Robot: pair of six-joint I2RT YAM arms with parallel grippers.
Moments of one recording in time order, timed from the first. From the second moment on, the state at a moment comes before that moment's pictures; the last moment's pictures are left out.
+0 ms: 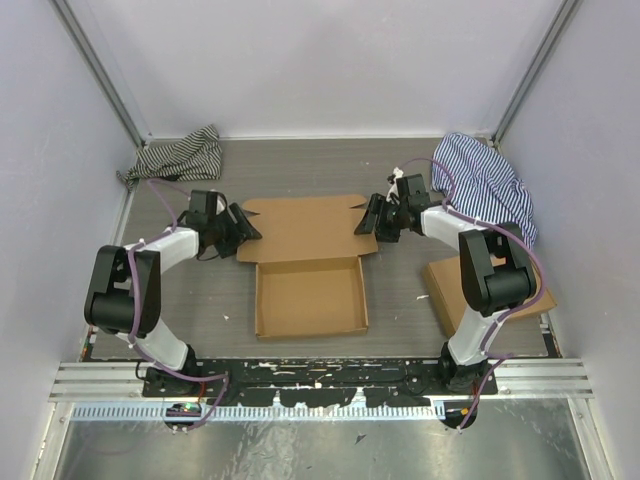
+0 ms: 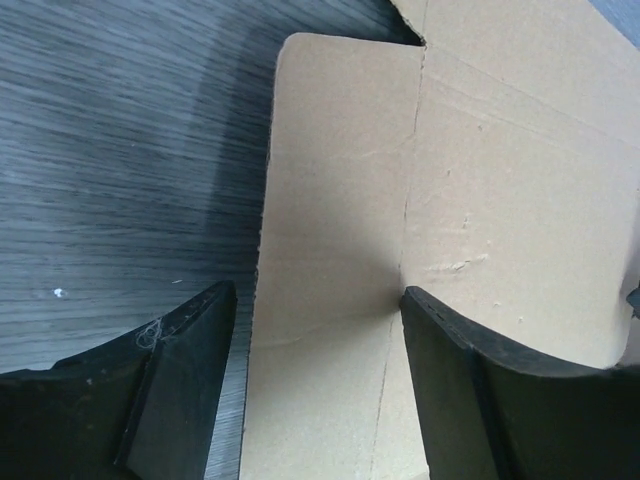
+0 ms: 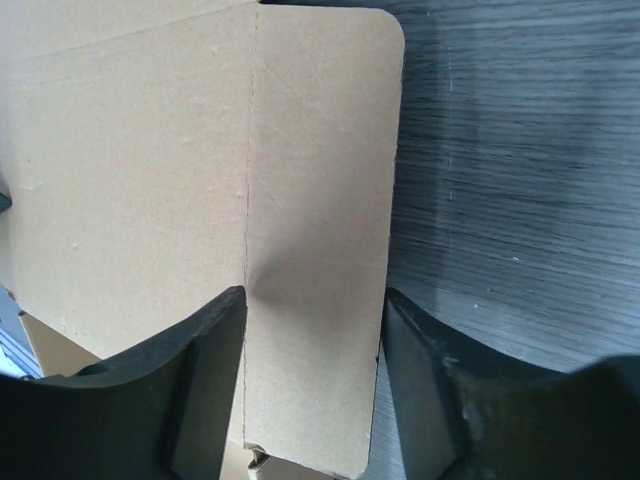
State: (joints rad) left arm -0.16 1.63 0.84 -0.11 0.25 -0.72; right arm 0.23 1.77 1.05 -0.19 -0.41 0.50
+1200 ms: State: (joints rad) left arm -0.39 1.56 1.00 -0.31 0.06 -0.56; right arm 0.58 1.74 1.26 -0.45 0.07 0.38
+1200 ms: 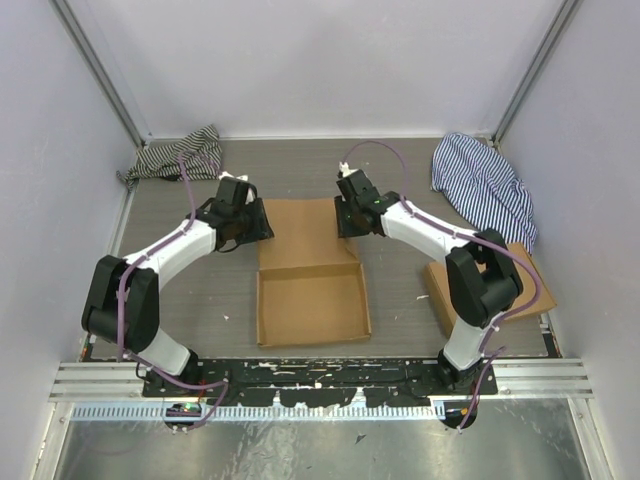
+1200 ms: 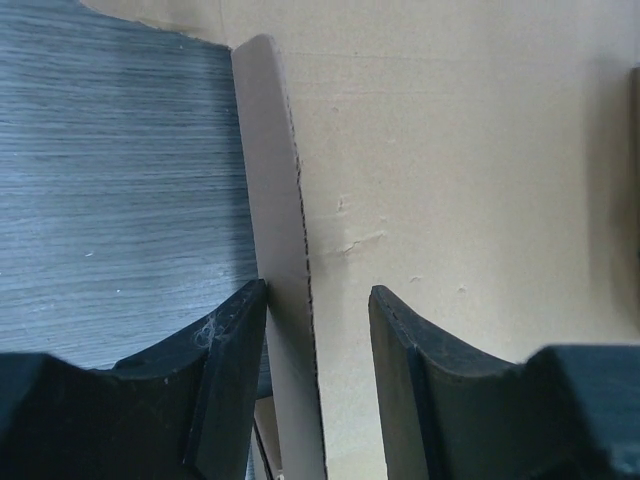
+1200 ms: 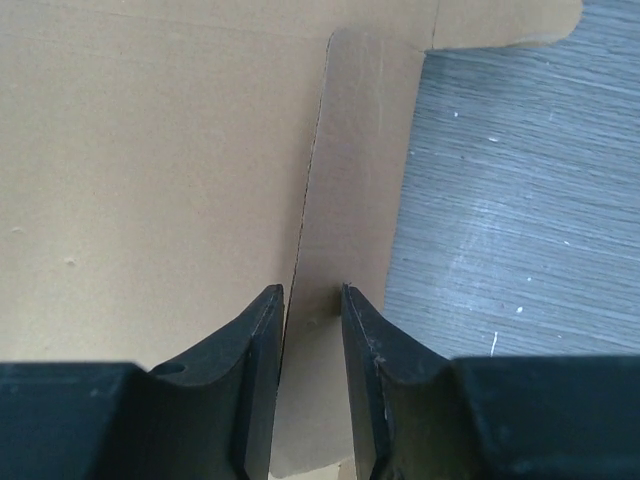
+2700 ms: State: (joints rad) left arm -0.57 1.08 0.47 0.27 -0.31 -0.27; right arm 0.50 1.57 1.36 -0.62 0.22 0.35
